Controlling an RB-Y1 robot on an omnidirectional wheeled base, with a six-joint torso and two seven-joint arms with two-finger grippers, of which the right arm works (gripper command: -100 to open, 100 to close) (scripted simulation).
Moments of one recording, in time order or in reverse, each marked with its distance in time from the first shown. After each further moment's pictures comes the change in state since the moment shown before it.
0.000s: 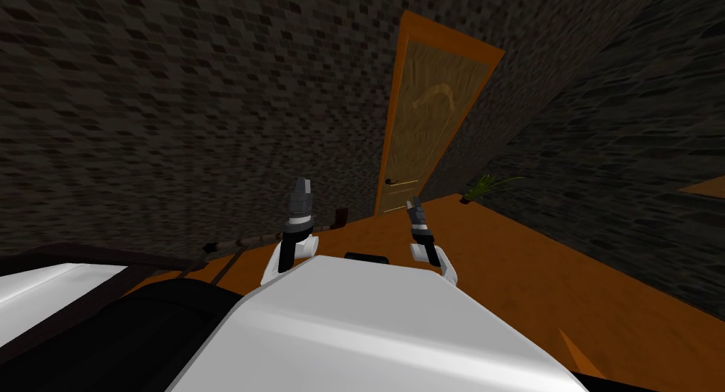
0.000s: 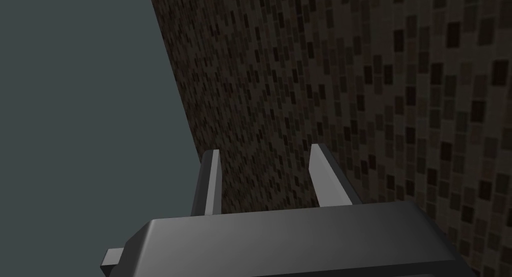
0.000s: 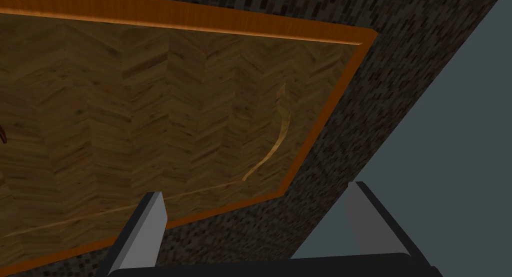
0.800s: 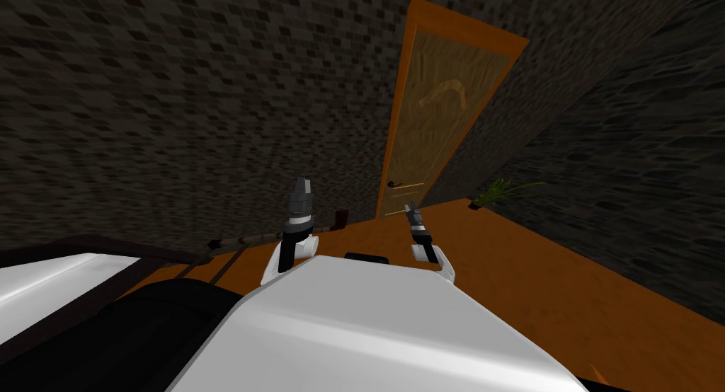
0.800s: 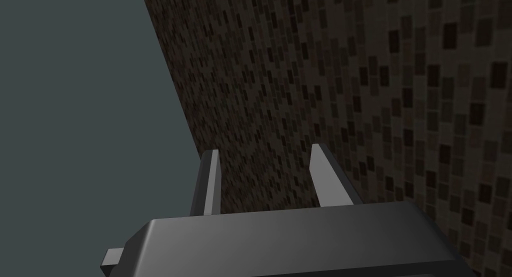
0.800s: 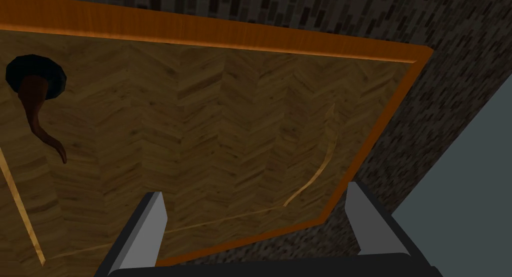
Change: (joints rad) arm -0.078 -0.051 -0.016 0.227 0.033 -0.064 -0.069
